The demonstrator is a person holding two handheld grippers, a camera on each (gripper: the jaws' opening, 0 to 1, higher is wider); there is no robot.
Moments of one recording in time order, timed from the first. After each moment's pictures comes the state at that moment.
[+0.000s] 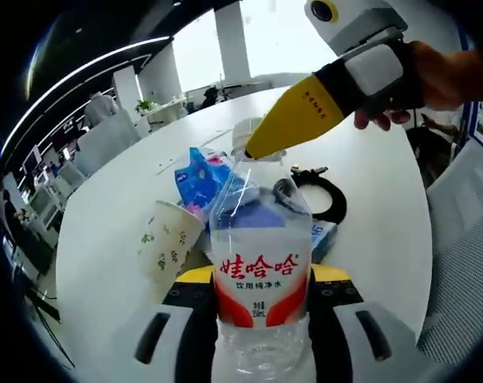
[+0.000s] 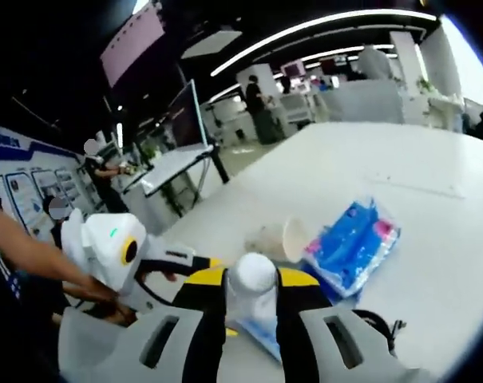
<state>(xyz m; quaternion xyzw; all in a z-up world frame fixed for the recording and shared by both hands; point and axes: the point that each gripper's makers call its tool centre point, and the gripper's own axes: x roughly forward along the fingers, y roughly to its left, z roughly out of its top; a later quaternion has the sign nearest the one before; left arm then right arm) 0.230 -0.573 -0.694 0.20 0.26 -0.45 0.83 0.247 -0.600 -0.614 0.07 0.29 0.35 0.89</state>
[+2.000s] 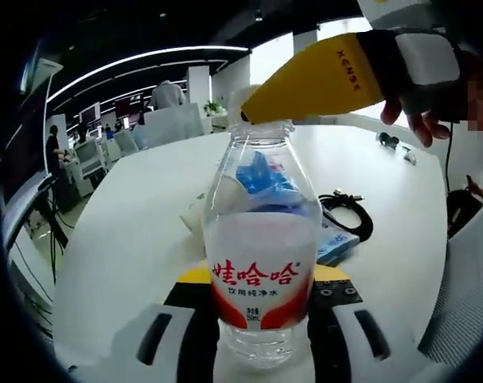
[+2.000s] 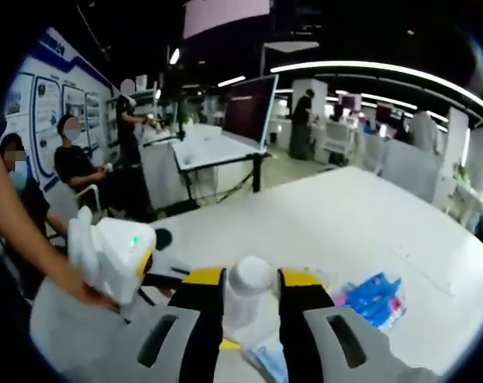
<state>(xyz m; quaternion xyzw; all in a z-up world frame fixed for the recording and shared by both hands) 0.224 -0.526 -0.688 0.08 0.24 -0.32 0.91 0.234 -0.530 -0.579 -0.10 0.21 0.41 0.88</state>
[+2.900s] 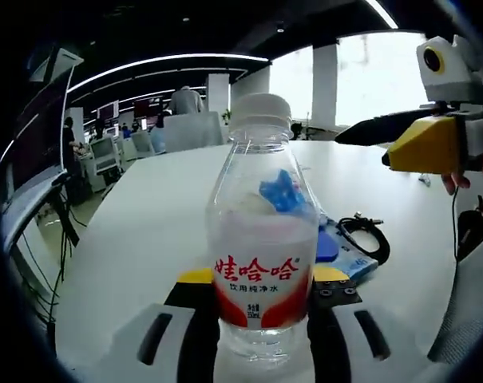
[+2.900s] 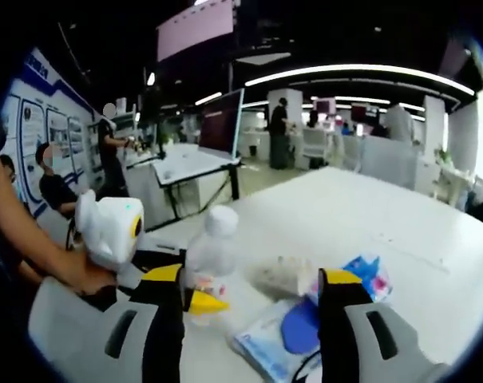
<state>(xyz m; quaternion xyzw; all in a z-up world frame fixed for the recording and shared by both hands) 0.250 -0.510 -0.668 0.05 0.21 -0.29 0.93 0.235 -0.577 -0.582 -0.05 0.19 0.37 0.91</state>
